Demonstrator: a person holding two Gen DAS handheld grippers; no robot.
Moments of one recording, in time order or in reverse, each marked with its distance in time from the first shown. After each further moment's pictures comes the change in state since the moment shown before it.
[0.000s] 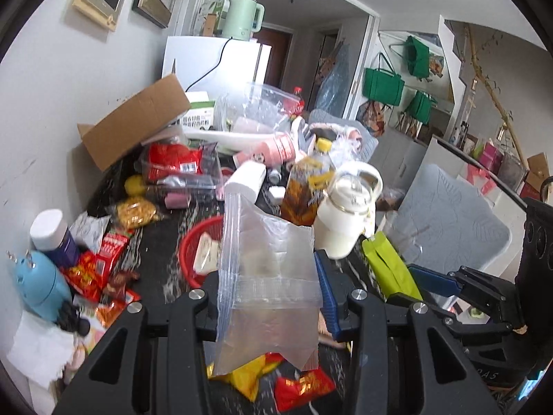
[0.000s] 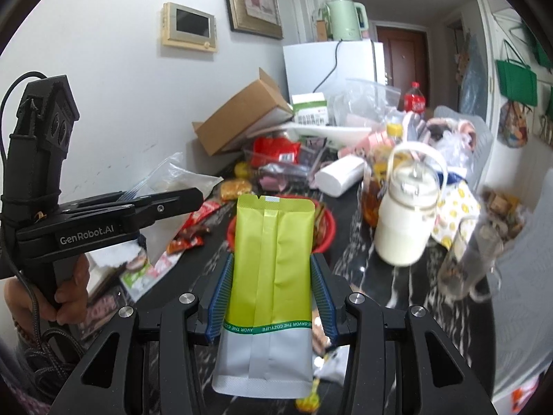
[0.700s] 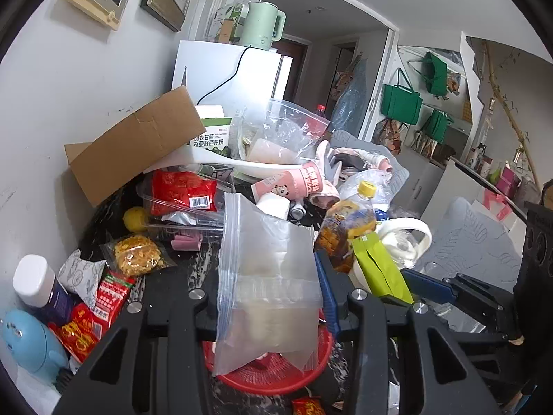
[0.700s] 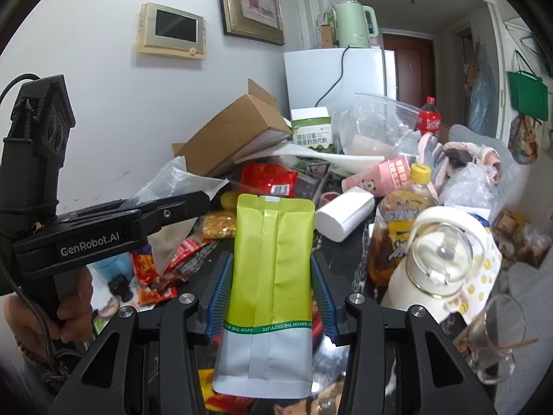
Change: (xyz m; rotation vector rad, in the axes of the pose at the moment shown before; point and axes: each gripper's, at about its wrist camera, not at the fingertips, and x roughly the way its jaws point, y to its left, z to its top) left arm 0.074 0.042 0.061 -0.032 -0.046 0.045; right arm 0.086 -0.025 0.072 -0.022 -0.027 0.011
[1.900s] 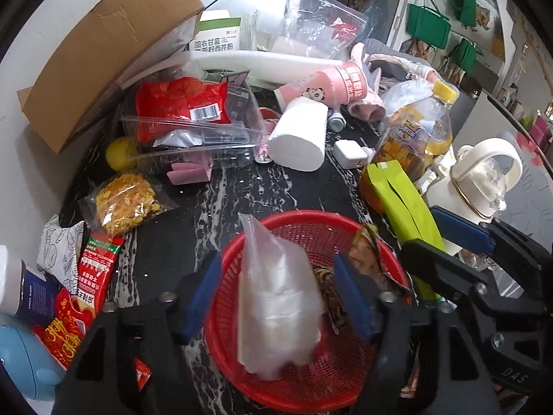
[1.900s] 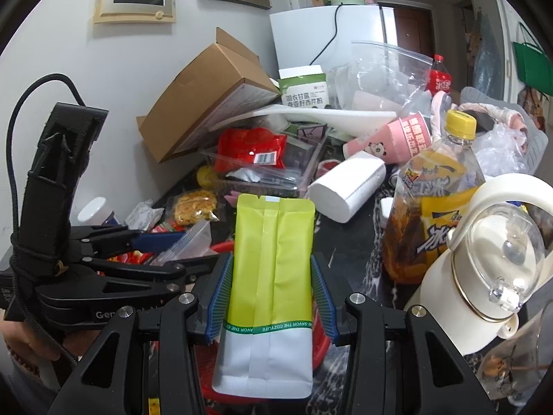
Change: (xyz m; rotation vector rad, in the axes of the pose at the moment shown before) left arm 0.117 0.029 -0.028 0.037 0.362 0.089; right arm 0.095 -0.028 -0.007 0.051 0.119 0.006
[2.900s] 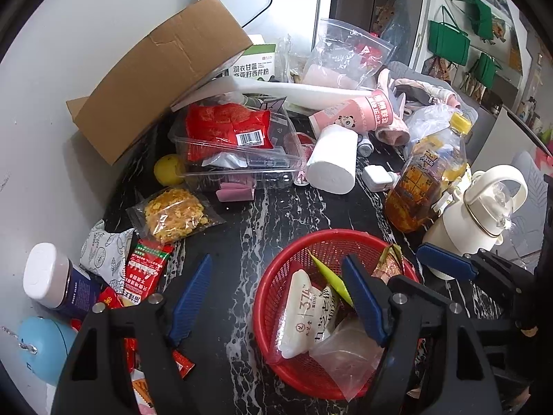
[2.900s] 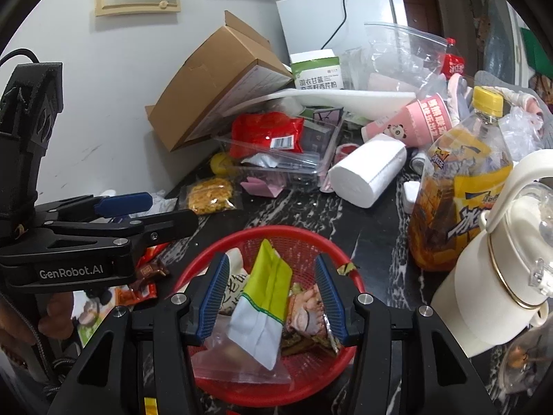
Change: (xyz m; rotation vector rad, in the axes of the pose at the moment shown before) left arm -0.039 0.016 0.001 -0.032 -0.076 0.107; right arm 0.015 0.008 -0.006 0.021 0.042 0.061
